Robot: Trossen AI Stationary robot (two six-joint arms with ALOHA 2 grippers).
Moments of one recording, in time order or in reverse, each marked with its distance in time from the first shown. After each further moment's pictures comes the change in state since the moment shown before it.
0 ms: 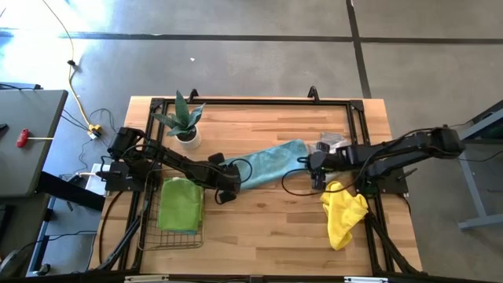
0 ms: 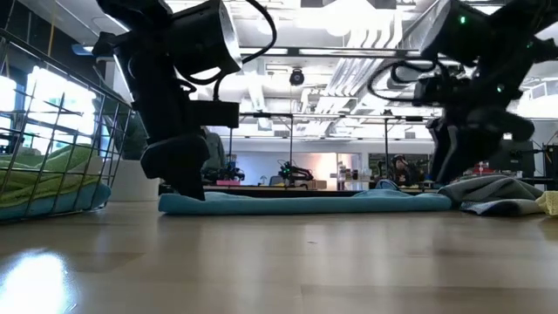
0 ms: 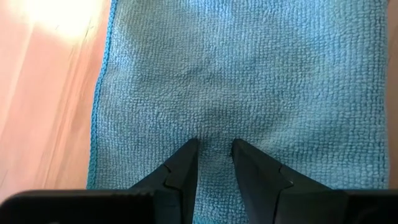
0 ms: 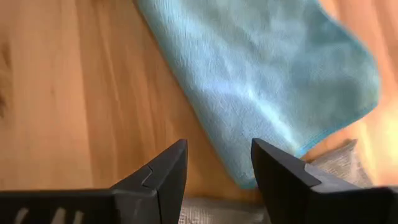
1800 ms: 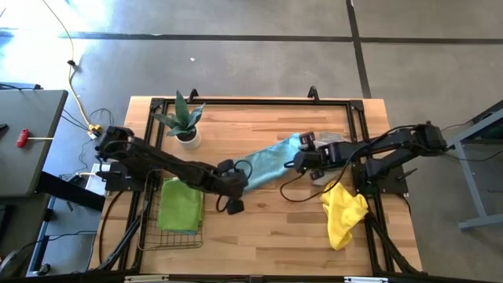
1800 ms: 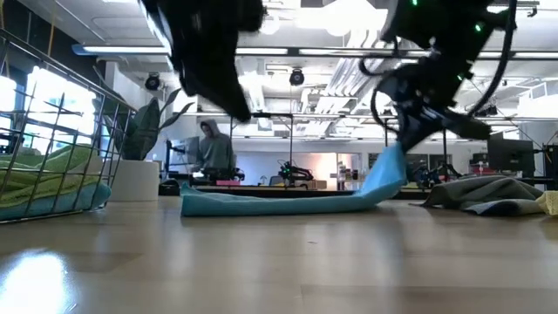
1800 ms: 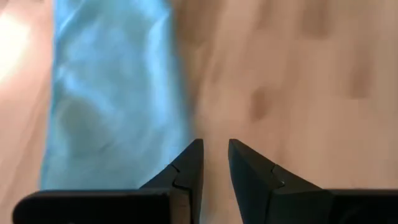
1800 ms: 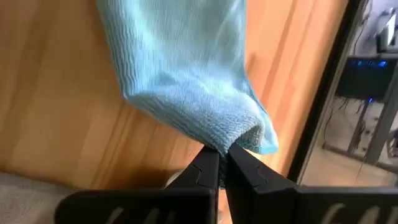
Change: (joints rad) left arm -0.104 -0.122 0.186 0.001 0.120 -0.032; right arm 0.015 0.238 0.299 -0.202 0.346 -0.569
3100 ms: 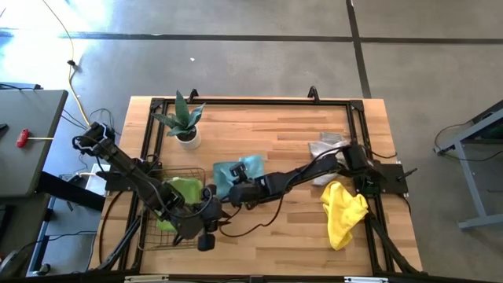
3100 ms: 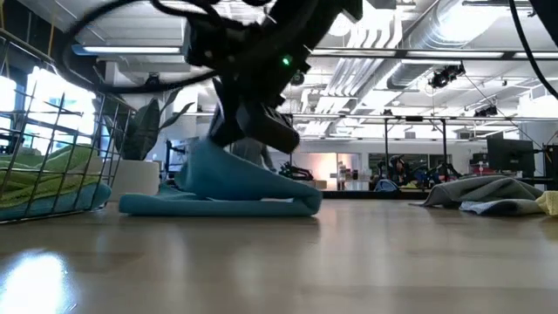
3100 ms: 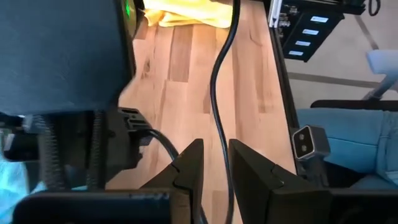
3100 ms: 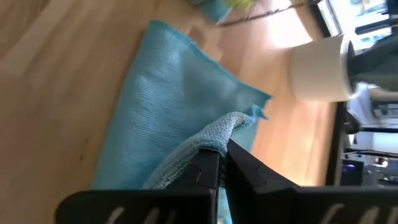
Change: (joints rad) left arm -0.380 -0.191 0.044 0.004 -0.178 -0.125; right arm 0.191 0.809 0.853 0.263 -0.018 -0.077
